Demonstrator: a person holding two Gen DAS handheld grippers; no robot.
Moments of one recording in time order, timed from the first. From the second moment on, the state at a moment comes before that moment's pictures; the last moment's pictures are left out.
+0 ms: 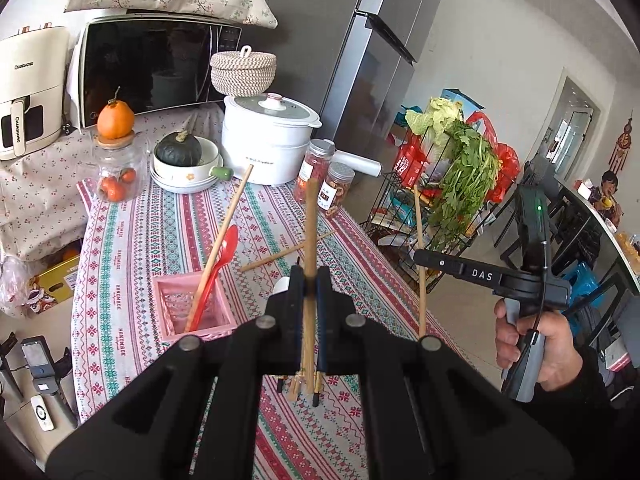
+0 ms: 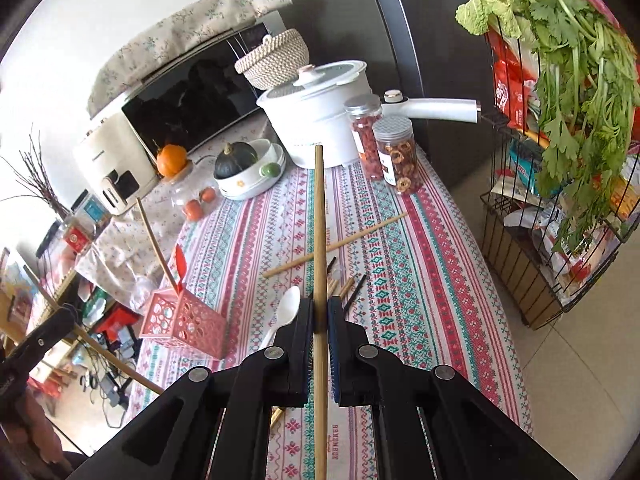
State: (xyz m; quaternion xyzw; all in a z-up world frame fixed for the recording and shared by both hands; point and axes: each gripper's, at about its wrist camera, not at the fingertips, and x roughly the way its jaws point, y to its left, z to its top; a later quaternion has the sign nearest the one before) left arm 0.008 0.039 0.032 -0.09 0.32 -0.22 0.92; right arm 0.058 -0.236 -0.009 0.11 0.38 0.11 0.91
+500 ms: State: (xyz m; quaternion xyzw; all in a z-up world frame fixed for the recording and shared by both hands) left arm -0.006 0.077 0.073 -0.11 0.23 -0.18 0.95; right arm 0.036 -0.206 0.043 0.12 0.26 0.17 0.94
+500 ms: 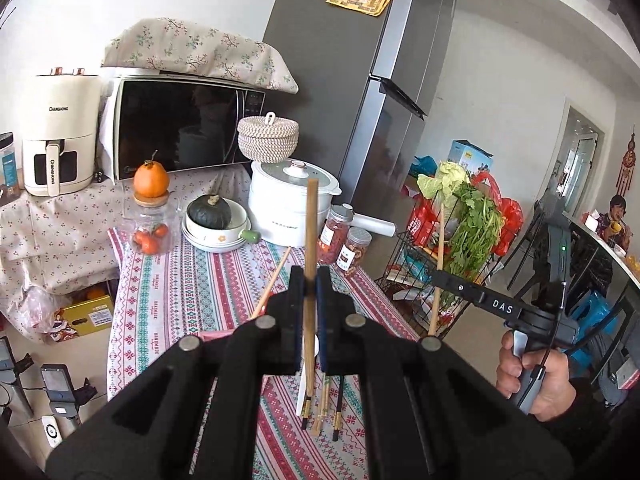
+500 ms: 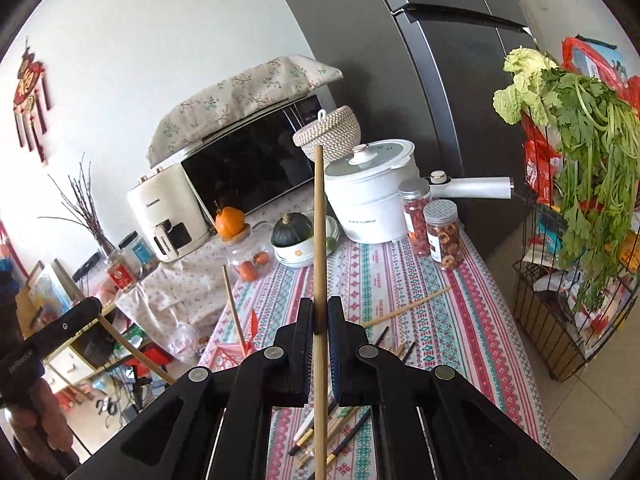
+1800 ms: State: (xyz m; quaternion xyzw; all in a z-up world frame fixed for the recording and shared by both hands) left arm 0.069 0.155 -0.002 -0.13 0.35 -0.03 0.93; right arm 0.076 -0.050 0.015 0.12 0.13 0.16 0.97
